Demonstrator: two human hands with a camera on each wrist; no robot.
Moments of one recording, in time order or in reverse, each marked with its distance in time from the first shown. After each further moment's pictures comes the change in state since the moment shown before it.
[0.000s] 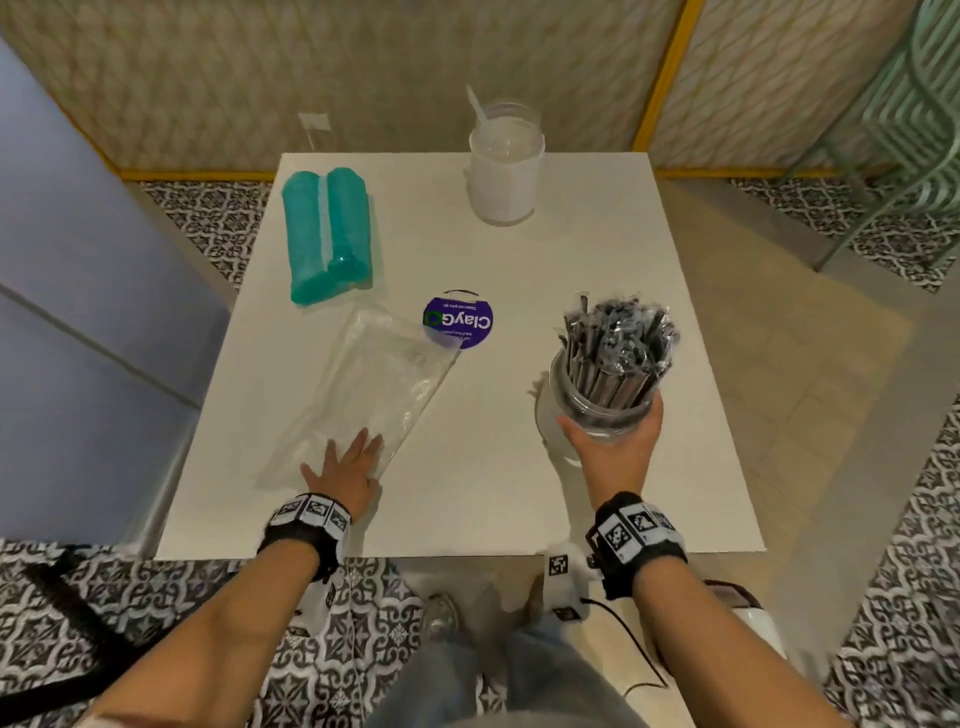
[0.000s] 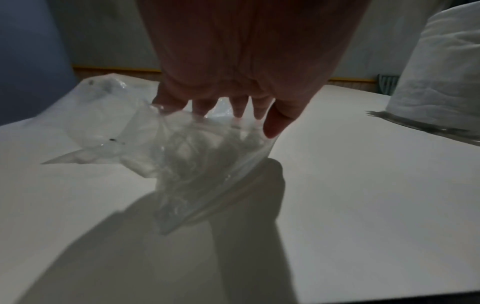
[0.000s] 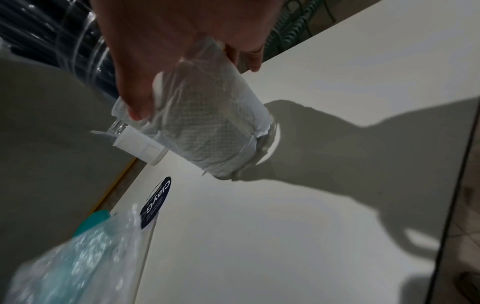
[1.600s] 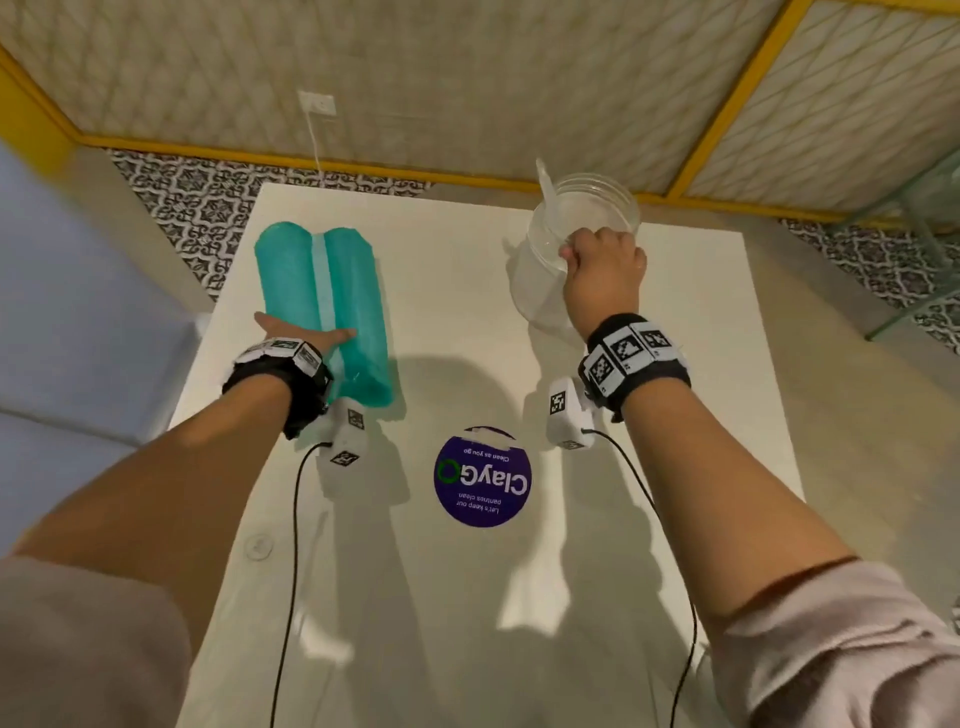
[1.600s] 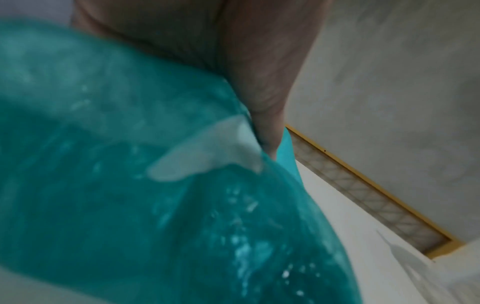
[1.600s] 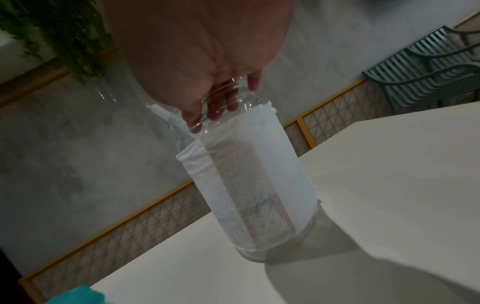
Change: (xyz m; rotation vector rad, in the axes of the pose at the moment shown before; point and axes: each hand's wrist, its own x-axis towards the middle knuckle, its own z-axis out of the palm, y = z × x) left_hand 0.299 0.003 -0.278 -0.991 0.437 -0.482; right_hand 0.335 -0.121 0.280 -0.888 -0.201 -0.590
